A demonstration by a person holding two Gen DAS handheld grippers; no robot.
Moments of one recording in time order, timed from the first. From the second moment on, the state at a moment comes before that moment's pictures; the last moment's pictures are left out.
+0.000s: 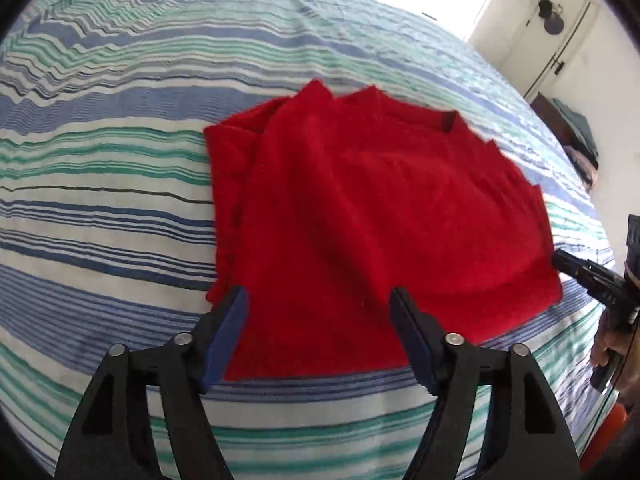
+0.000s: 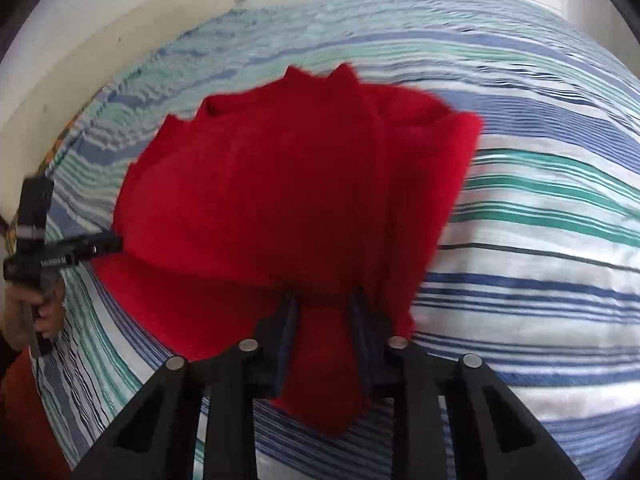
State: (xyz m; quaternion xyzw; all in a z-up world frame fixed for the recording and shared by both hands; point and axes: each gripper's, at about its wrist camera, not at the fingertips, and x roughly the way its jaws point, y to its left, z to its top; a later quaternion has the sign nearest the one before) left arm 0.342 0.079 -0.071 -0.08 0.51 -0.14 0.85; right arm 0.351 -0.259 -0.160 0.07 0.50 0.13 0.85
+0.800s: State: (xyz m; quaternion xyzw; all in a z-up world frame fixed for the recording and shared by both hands) left arm 0.247 0.081 -0.084 0.03 0.54 0.03 0.84; right arm 0.171 -0.267 -0.127 0.10 0.50 0.02 0.86
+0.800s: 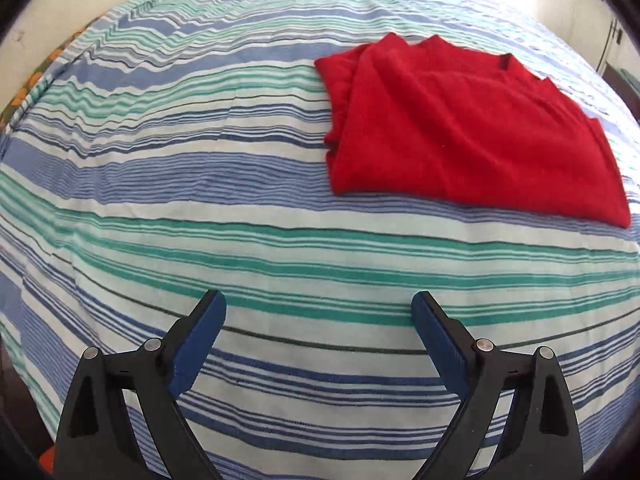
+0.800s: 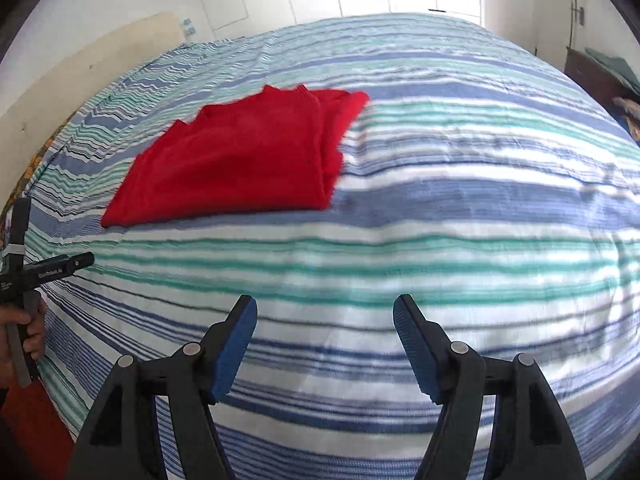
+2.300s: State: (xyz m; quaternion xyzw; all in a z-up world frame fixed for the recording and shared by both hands) left arm 0.398 -0.184 -0.030 -0.08 0.51 -0.24 0.82; right arm 0.167 -0.260 -0.168 0.09 0.48 0.03 0.87
